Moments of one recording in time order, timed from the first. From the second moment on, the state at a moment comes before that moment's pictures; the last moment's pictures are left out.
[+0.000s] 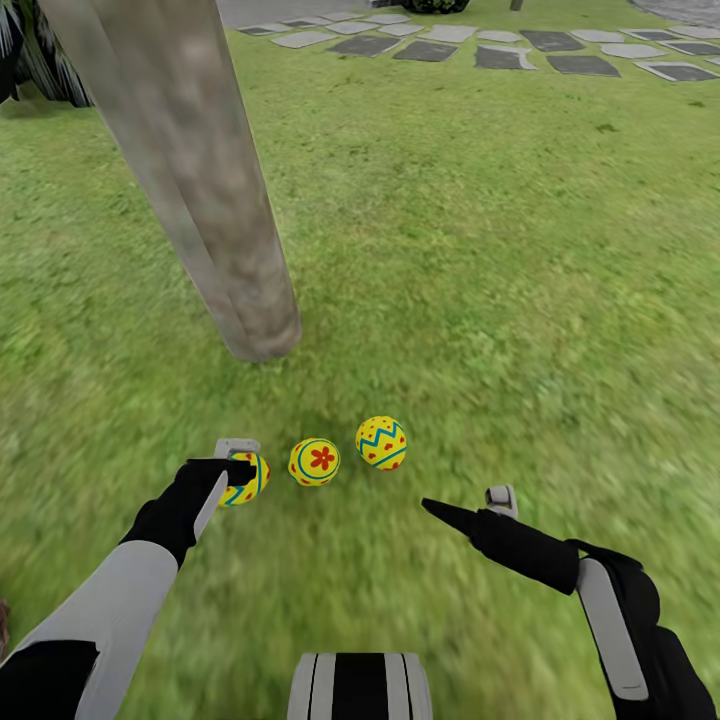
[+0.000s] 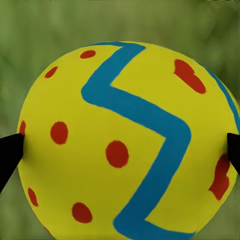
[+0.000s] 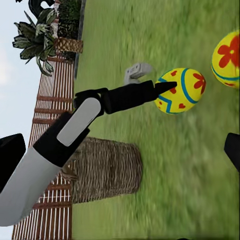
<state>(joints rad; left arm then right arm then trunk) -0.86 0.05 -0.03 -0.70 0.02 0.59 0.12 -0.29 -0.03 -0.19 -1.59 -0.53 1.04 0.92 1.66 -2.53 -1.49</state>
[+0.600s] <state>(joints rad) -0.86 0.05 -0.03 -0.74 0.02 0.59 0.12 -0.32 -0.09 0.05 -1.59 -0.53 1.04 0.90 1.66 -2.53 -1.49</state>
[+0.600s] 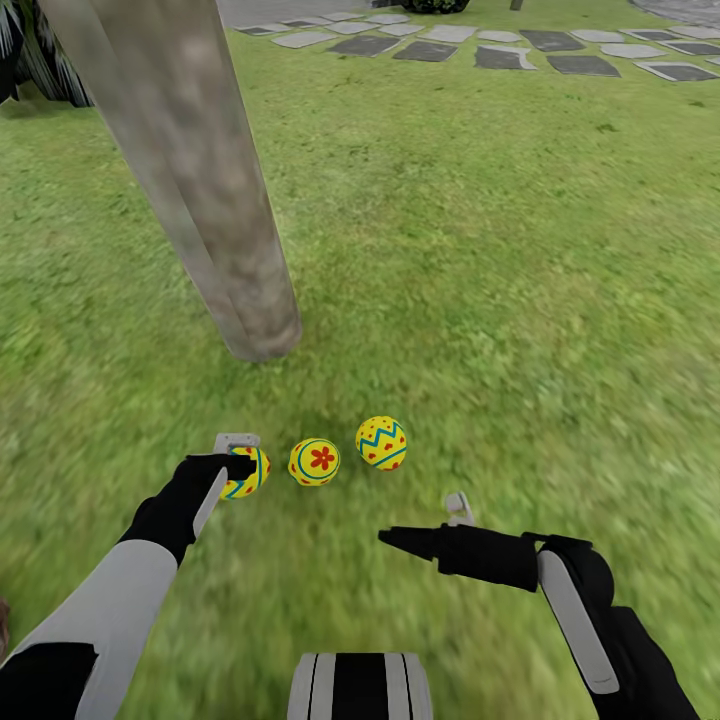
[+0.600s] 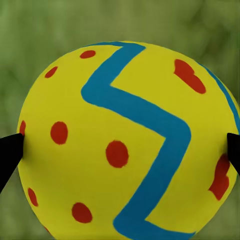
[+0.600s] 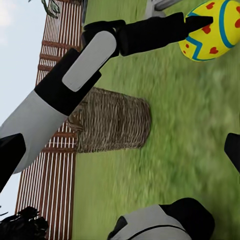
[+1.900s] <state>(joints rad) -0.85 0.05 -0.03 -0.76 0.02 0.57 0.12 -0.32 -0.10 0.06 -1.59 -0.53 1.04 0.91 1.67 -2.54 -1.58</state>
